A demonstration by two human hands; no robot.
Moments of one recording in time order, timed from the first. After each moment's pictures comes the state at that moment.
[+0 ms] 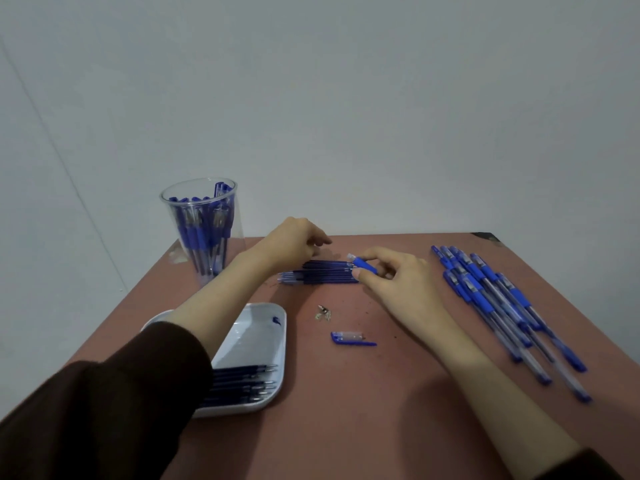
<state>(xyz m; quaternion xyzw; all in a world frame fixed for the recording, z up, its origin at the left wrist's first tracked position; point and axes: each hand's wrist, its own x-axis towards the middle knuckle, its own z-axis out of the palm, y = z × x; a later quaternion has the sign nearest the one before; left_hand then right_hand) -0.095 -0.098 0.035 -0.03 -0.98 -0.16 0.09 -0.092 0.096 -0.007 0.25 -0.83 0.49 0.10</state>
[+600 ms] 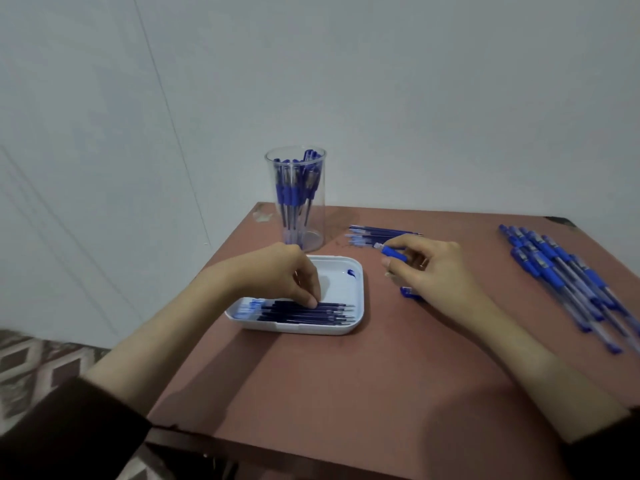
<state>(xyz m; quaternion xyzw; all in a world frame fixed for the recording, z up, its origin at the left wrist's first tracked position) 0.068 -0.143 0.035 0.00 -0.98 -0.19 -0.10 -0.041 0.072 -0.009 0.38 -0.79 0.46 0.10</state>
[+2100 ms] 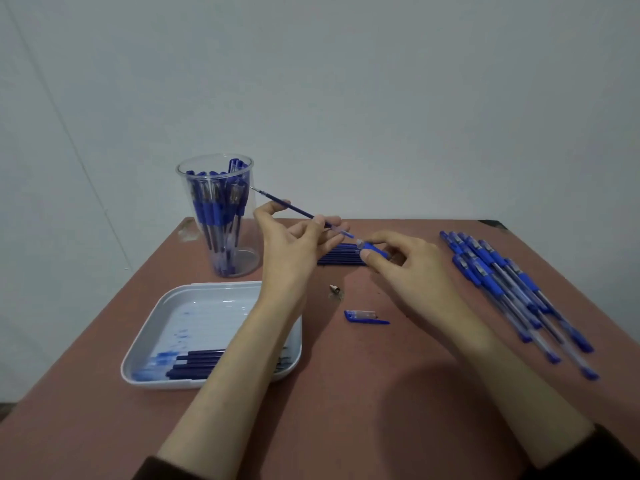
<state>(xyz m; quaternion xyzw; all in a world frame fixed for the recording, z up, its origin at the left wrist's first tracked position) -0.018 -0.048 0.023 0.02 -0.53 -0.79 0.30 -0.065 0.094 0.004 0.26 -0.83 0.48 0.10</state>
